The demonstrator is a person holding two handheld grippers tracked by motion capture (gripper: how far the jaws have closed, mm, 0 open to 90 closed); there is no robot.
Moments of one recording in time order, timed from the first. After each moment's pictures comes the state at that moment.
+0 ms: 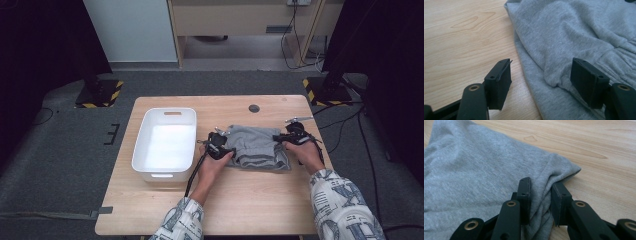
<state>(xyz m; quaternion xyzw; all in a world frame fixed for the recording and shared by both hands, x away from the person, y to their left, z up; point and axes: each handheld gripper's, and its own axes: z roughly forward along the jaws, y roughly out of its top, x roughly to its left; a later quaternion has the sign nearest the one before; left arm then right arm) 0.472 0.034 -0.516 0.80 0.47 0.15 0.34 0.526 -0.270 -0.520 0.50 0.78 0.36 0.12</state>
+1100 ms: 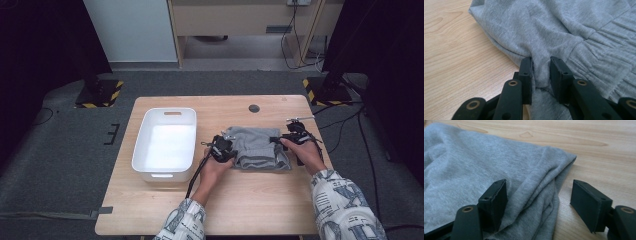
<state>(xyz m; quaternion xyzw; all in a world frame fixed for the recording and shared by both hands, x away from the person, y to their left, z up) 0.464 0.024 -0.519 0.82 0.43 0.12 0.35 0.528 -0.271 -0.521 0.55 0.75 0.35 0.08</state>
